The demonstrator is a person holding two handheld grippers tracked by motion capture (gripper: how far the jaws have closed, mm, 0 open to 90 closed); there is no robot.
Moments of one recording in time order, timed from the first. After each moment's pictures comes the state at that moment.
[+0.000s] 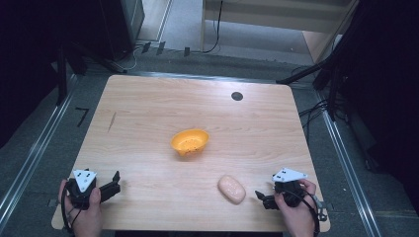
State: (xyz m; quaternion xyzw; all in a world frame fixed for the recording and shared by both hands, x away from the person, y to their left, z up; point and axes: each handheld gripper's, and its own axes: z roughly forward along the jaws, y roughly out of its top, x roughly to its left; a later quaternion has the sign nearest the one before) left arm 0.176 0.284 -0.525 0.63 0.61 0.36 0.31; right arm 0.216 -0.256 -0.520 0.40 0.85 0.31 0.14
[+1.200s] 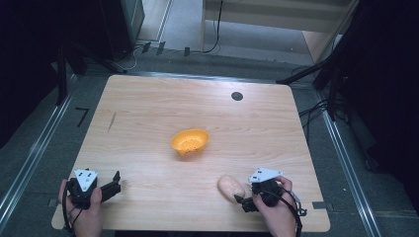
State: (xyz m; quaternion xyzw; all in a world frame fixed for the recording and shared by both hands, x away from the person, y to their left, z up) left arm 0.176 0.283 -0.525 0.63 0.61 0.37 0.31; right arm 0.215 -0.197 -0.513 0.35 0.87 0.32 0.10
